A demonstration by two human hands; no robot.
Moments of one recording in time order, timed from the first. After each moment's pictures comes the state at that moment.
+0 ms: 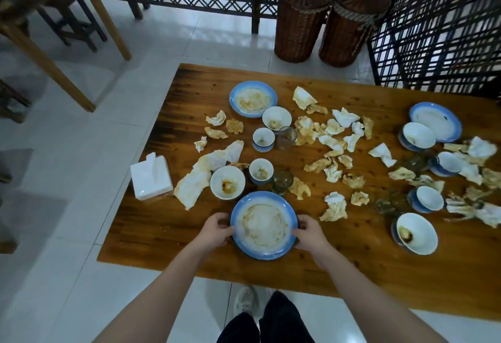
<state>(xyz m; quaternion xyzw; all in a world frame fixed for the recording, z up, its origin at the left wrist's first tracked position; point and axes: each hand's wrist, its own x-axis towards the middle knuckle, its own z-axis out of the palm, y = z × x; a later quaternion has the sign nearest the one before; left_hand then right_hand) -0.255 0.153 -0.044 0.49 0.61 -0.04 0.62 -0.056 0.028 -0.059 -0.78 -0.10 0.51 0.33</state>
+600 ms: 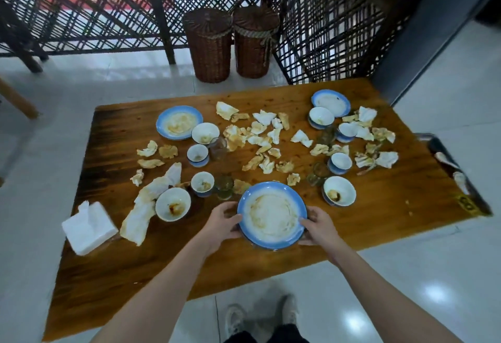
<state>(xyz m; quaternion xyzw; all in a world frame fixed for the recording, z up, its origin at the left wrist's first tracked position) -0.153 0.112 0.013 0.55 0.48 -0.07 0.68 -0.020 -0.083 0.013 -0.79 -0.01 0.38 0.47</state>
